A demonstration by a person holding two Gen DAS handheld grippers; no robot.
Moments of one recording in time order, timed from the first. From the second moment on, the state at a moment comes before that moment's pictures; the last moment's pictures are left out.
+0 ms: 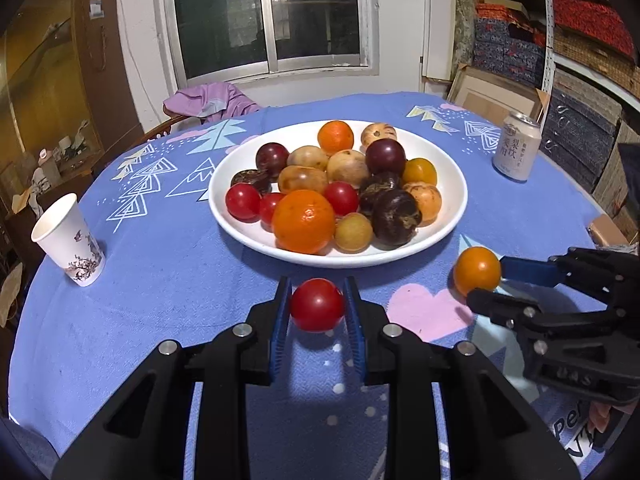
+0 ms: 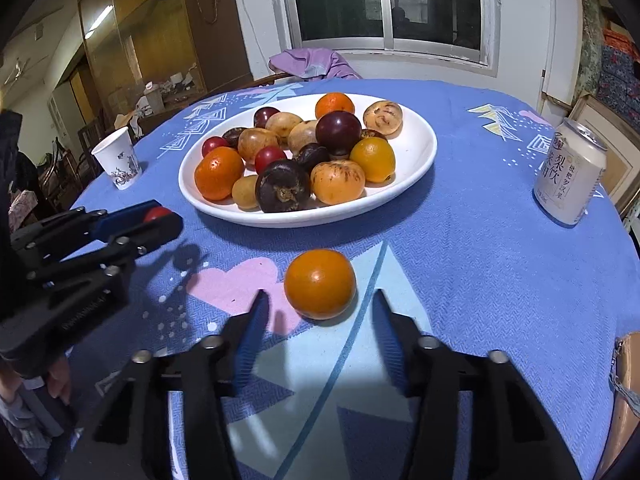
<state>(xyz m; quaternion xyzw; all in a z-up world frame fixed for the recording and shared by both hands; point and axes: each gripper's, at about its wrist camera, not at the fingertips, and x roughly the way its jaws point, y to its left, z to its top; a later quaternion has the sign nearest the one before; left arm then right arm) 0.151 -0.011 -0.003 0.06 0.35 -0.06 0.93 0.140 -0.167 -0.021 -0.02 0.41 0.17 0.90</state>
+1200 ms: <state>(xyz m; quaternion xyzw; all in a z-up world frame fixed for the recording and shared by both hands) 0.147 0.005 0.029 0.02 0.33 -0.06 0.94 0.126 -0.169 -0.003 -0.02 0.37 0.18 0.91</state>
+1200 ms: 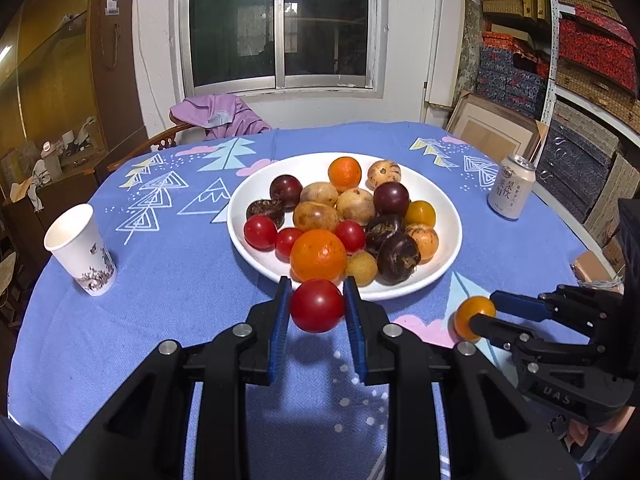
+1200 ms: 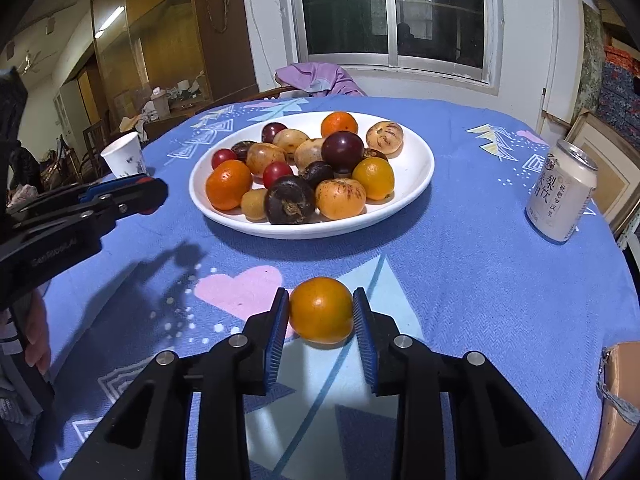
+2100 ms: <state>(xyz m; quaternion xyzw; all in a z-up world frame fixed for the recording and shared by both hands) 0.266 0.000 0.029 -0.01 0.36 -0.05 0.93 0.234 -0.183 0.035 0.14 0.37 0.19 0.90</state>
